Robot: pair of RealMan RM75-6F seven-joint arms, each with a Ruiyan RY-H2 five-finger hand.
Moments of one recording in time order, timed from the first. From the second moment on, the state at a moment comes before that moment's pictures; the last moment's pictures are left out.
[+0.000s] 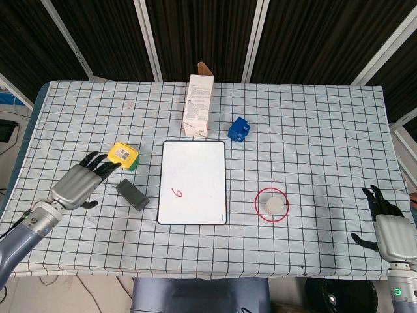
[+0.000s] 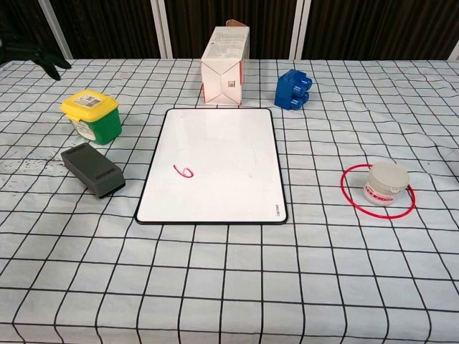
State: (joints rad) left arm -0.58 -1.00 -0.12 -1.70 1.52 0.85 0.19; right arm 0.07 -1.13 0.09 -1.66 -1.38 1.44 -0.12
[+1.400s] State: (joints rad) left arm -0.73 -1.26 -0.05 -1.48 1.44 0.73 0.21; right arm 0.07 -1.12 0.10 -1.68 -1.36 1.42 -0.12
